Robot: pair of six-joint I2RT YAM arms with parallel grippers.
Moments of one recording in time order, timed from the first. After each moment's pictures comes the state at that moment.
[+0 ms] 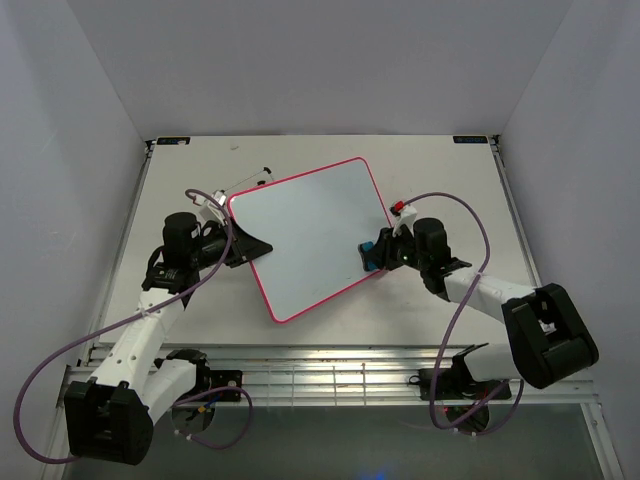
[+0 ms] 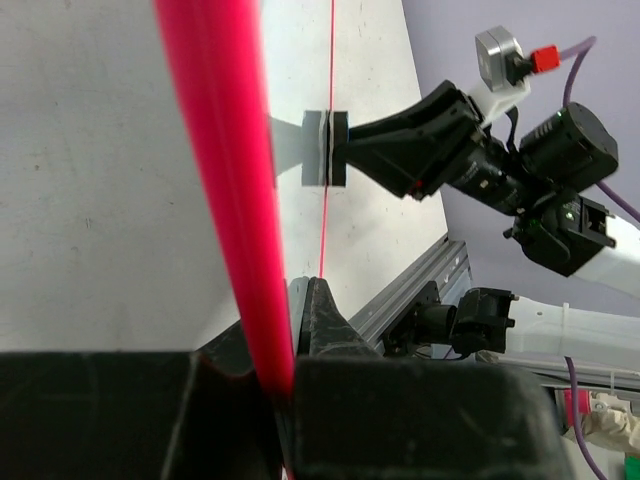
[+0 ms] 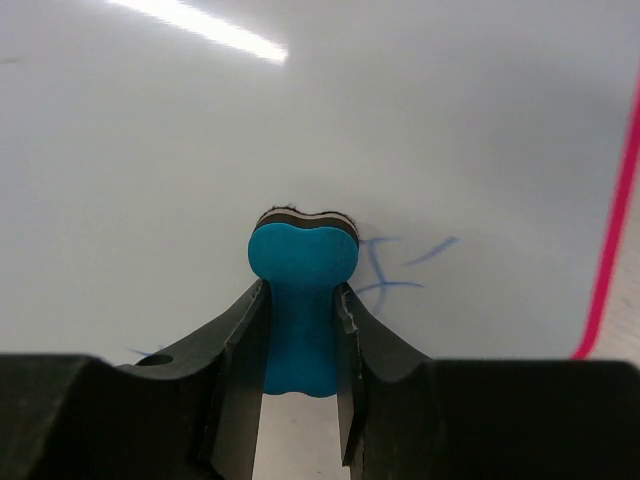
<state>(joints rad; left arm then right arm) -0.15 0.95 0.65 -0.16 0.69 -0.63 0.47 1.33 0.51 0.35 -0.34 0.23</state>
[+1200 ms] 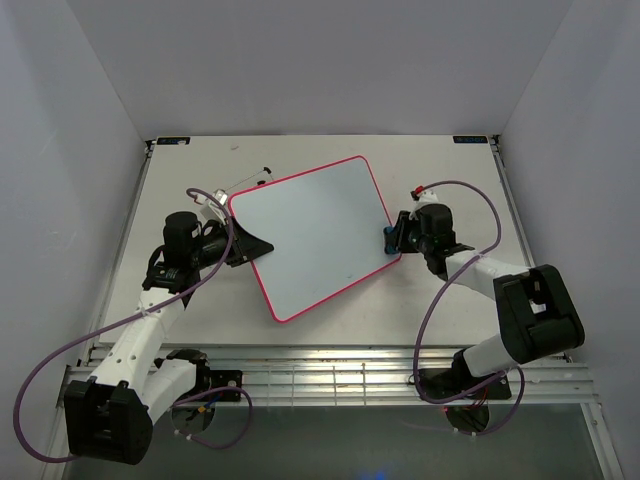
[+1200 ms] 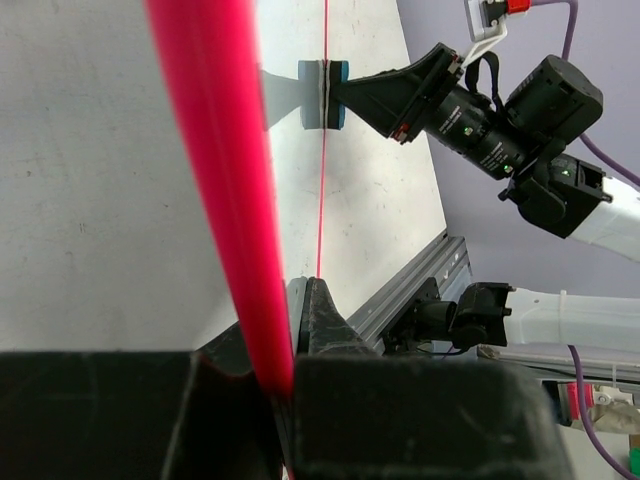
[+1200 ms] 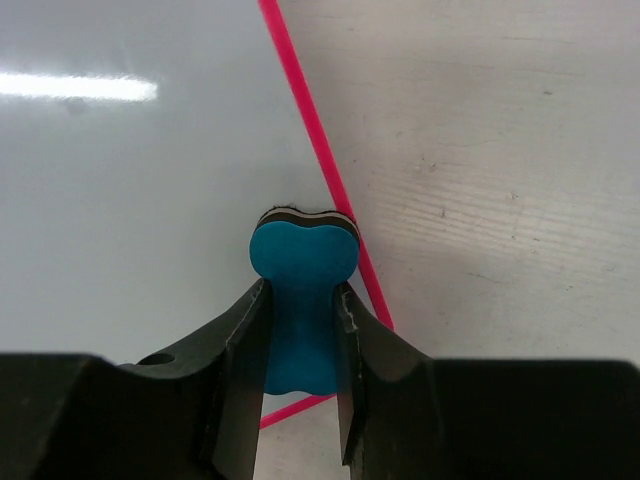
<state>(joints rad) -0.15 0.96 0.65 -0.15 0.69 -0.63 0.32 1.48 0.65 0.25 -0.11 0.29</state>
